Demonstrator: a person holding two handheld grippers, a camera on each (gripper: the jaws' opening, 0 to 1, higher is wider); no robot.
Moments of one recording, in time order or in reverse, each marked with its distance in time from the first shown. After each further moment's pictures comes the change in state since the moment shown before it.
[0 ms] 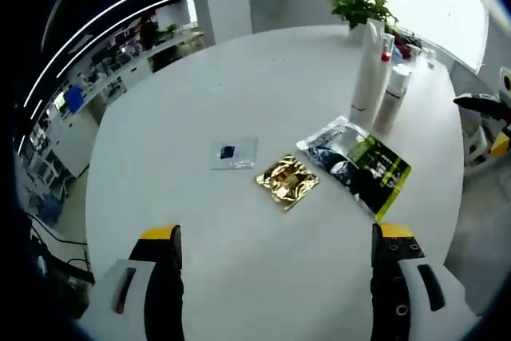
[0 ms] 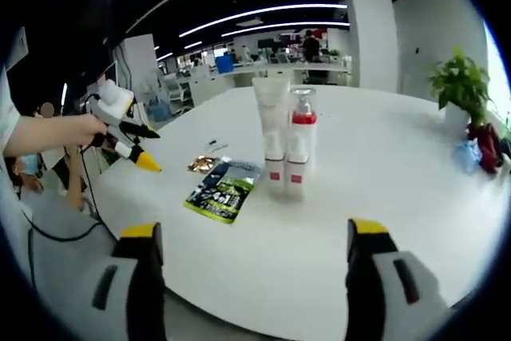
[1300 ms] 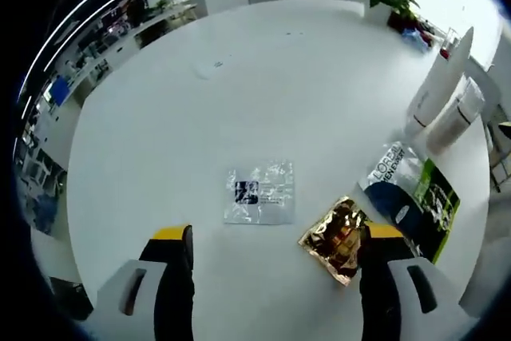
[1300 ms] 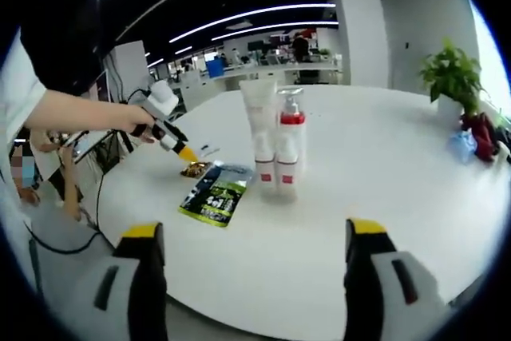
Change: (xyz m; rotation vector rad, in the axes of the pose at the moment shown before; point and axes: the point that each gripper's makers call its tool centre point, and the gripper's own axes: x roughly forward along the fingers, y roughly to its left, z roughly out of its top) left arm 0.102 0.046 0.041 -0.004 0.163 -0.036; right arm -0.001 -0.009 0.001 0.053 -0.015 -0.036
